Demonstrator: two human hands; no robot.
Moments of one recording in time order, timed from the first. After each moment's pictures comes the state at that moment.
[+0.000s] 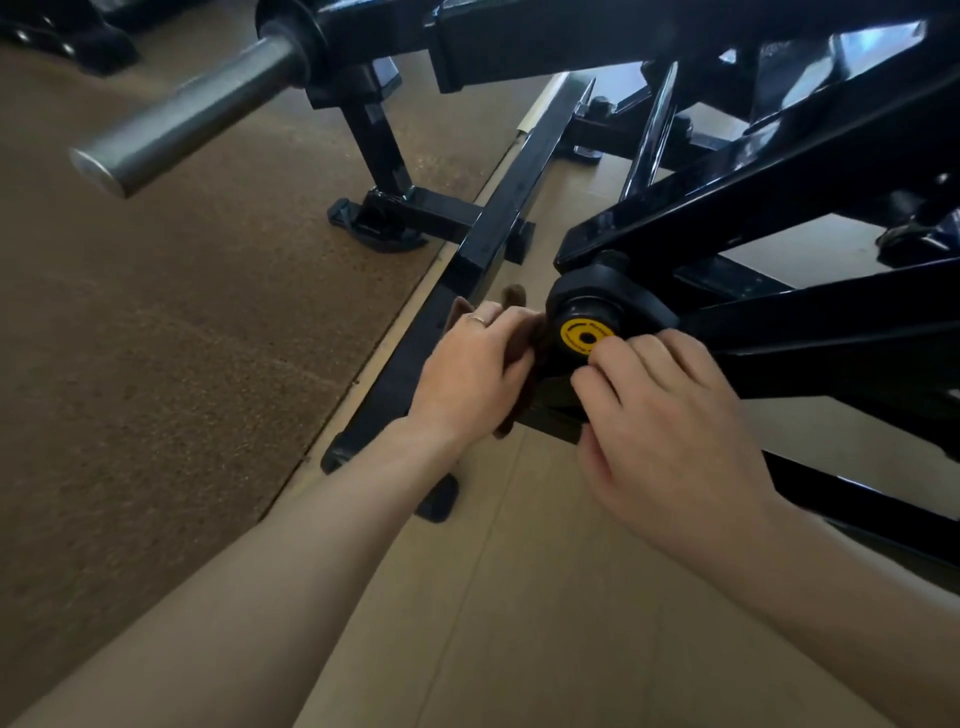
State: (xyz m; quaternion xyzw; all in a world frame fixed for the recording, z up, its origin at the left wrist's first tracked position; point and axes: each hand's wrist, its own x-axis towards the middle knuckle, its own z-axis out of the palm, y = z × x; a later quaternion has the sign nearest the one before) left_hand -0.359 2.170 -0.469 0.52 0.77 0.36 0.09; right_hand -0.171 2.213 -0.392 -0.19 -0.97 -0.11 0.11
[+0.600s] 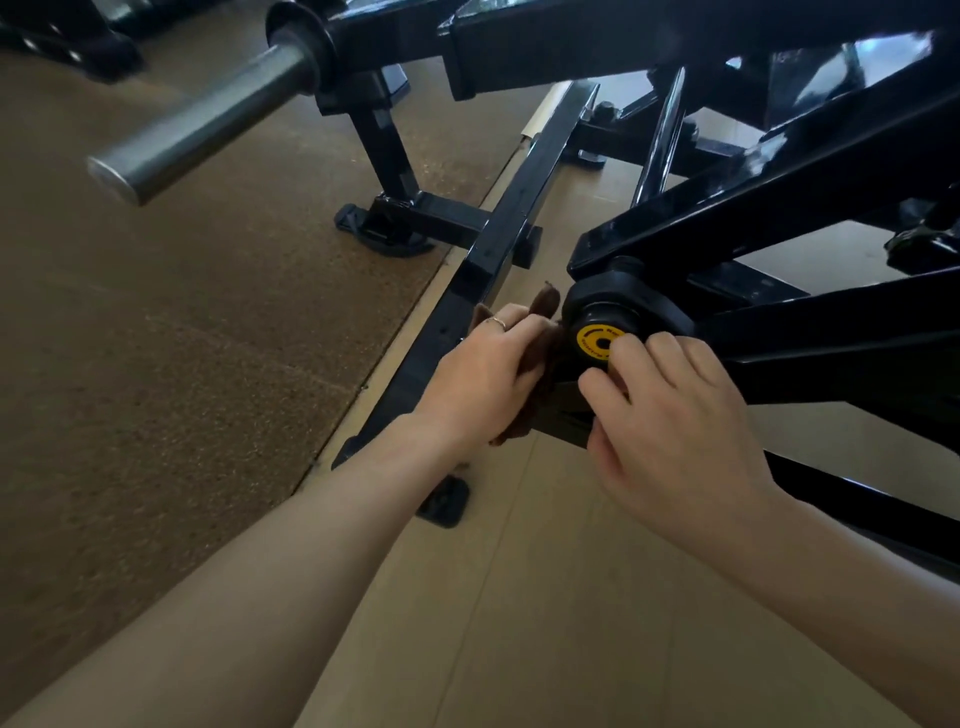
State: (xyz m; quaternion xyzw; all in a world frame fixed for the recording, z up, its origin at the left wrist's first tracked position) left_hand -0.369 2.166 -0.463 0.58 0.73 0.34 0.11; right_hand -0.178 2.221 -0.404 -0.18 -0.96 -0.14 0.17
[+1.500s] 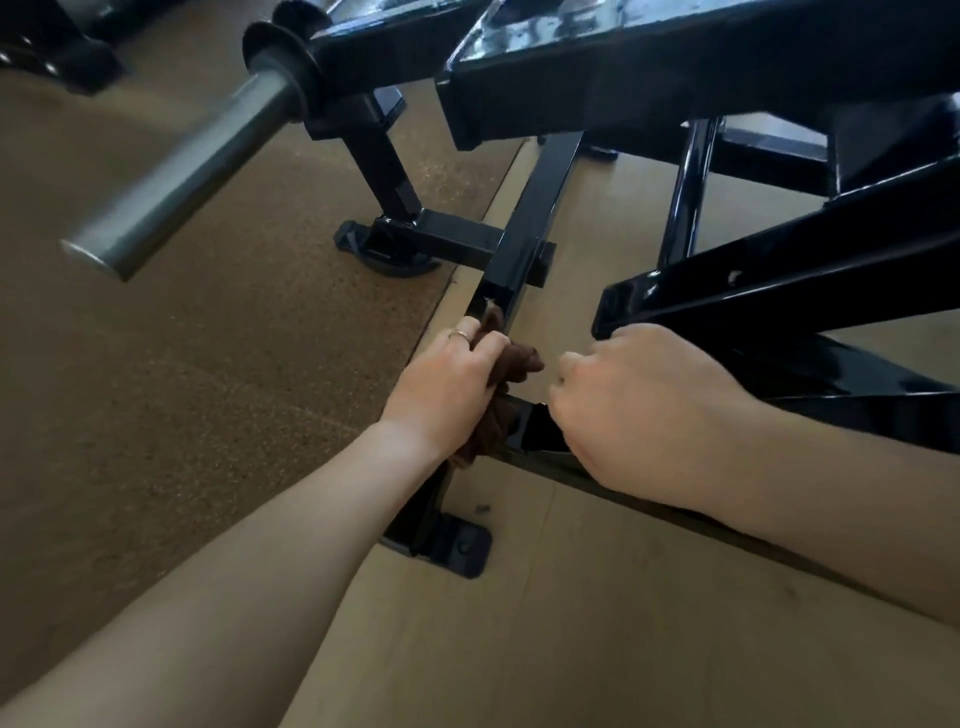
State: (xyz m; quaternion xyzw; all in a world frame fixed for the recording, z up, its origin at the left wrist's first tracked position) left_hand -0.439 2.183 -0.459 0.58 0.79 0.18 0.06; right_hand -0.271 2.264 -0.344 -0.06 -0.98 -0.11 -0.15
